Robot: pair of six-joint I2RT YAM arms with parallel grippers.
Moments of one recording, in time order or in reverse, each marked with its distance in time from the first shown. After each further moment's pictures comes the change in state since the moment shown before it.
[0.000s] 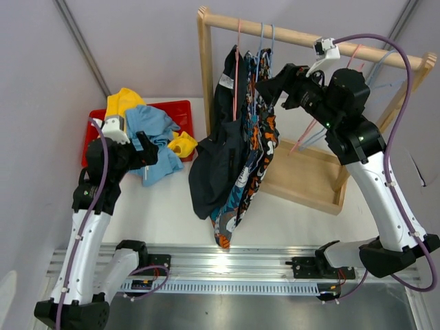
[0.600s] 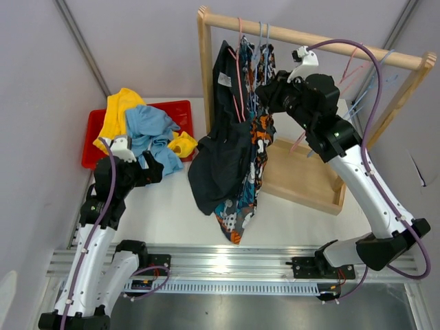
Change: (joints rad) left arm -0.010 -0.155 -0.232 0.006 0.034 0.000; right arm 0.059 0.050 -0.115 0.074 0.172 -0.020
